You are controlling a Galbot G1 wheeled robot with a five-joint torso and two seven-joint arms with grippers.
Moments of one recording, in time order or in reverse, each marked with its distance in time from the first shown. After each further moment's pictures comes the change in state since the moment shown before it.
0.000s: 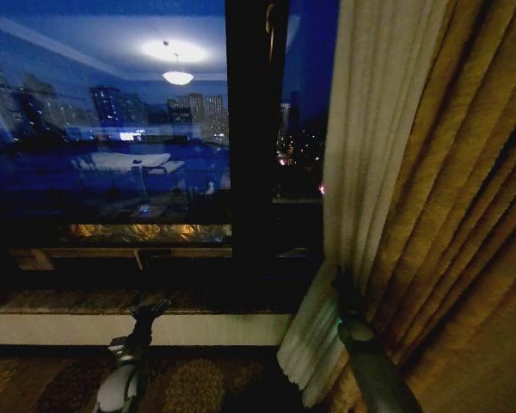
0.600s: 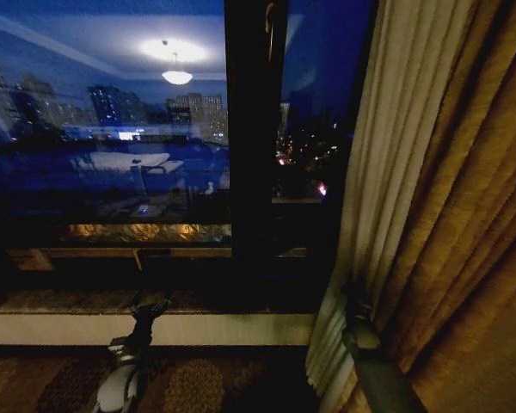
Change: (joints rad) left arm 0.000 0.000 0.000 0.000 0.000 0.000 0.000; right arm -0.118 0.020 -0.056 0.221 0.017 -0.070 0.051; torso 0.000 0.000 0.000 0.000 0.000
